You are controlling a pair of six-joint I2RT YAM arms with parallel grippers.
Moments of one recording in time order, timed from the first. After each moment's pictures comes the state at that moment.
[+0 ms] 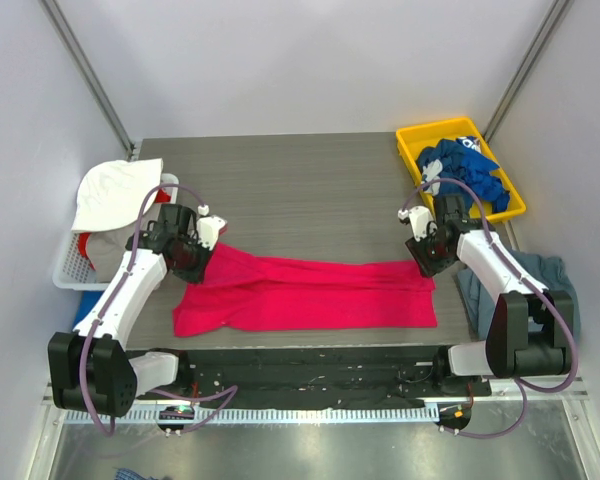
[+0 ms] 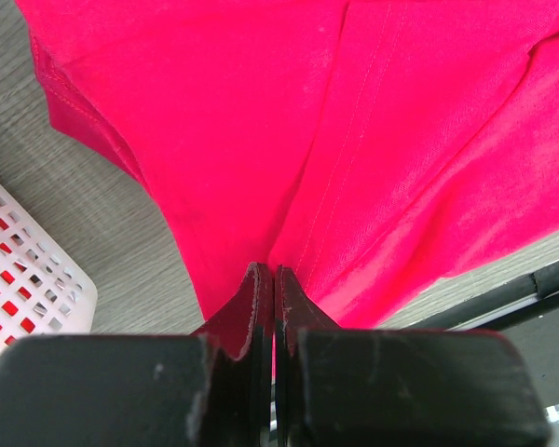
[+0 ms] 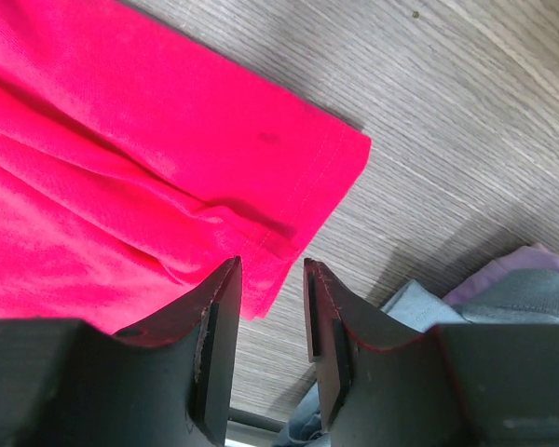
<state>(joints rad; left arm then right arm) -0.13 1.20 0.89 -0.87 0.16 0.37 0.03 1.36 0.89 -0.74 -0.10 -0.51</state>
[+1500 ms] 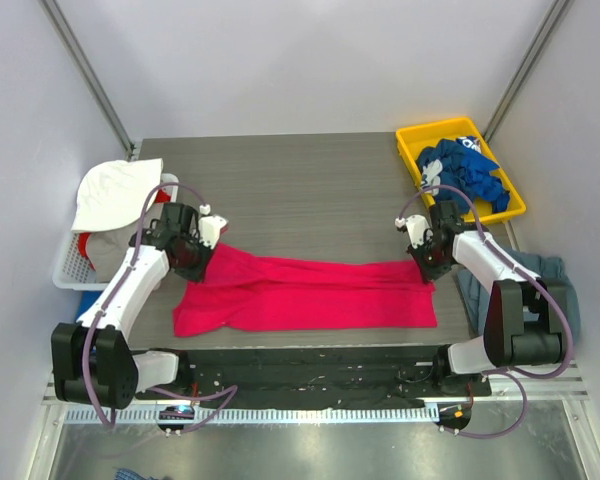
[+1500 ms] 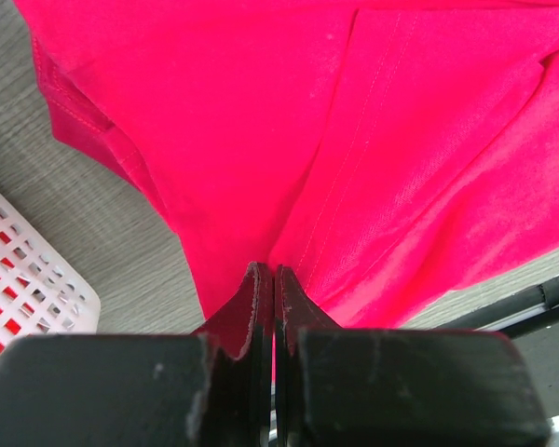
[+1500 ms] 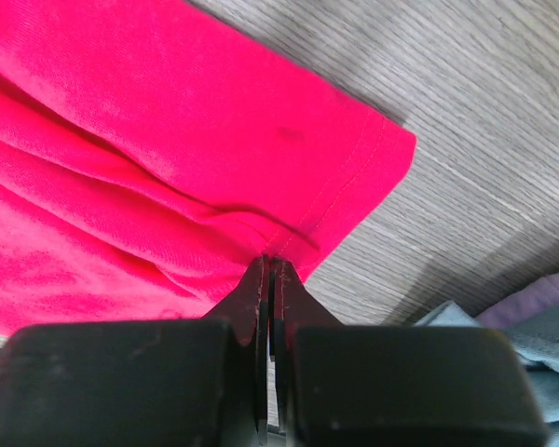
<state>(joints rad) -0.13 1.23 0.89 -0.84 0.15 0.37 0.03 1.42 0.83 -0.70 -0.10 -0.52</state>
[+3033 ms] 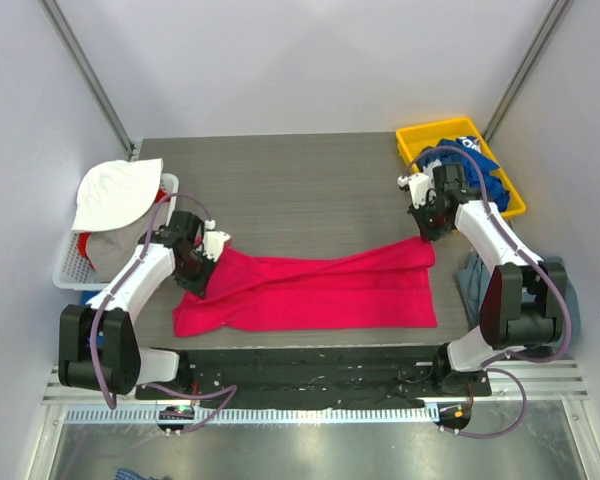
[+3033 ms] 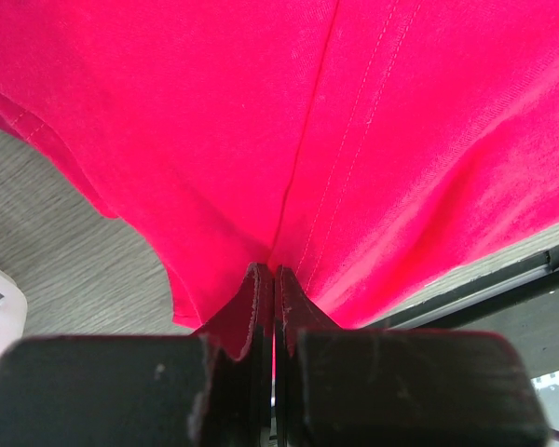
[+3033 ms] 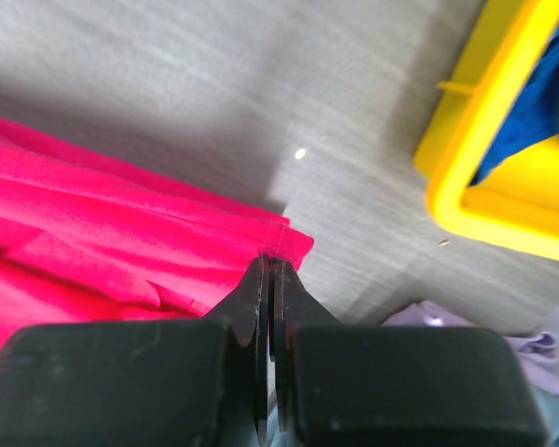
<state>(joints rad) -0.14 1.31 0.84 -0.88 0.15 0.37 0.03 1.53 1.14 -0.73 -0.09 -0.50</state>
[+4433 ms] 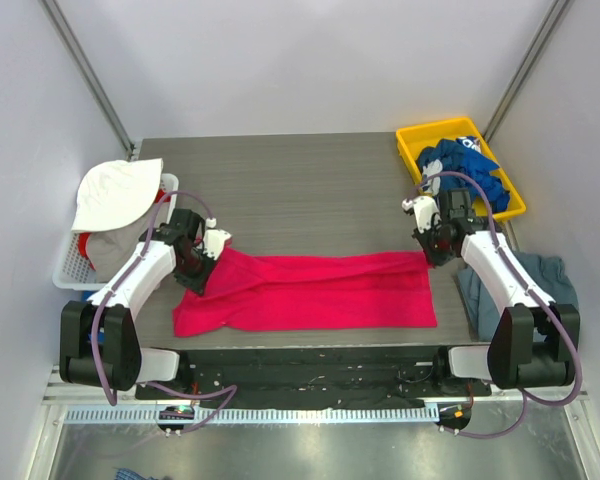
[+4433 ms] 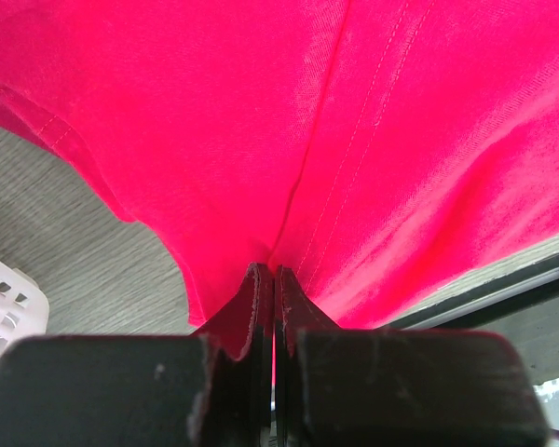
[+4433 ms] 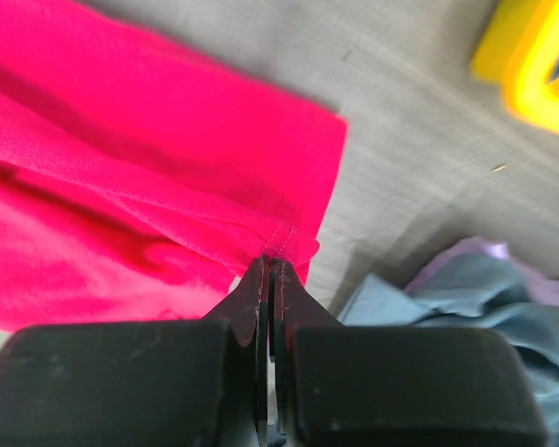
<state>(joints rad) -0.14 1.33 0.85 -0.88 0.13 0.39 0.03 1.31 0.94 -0.74 -0.07 -0.49</state>
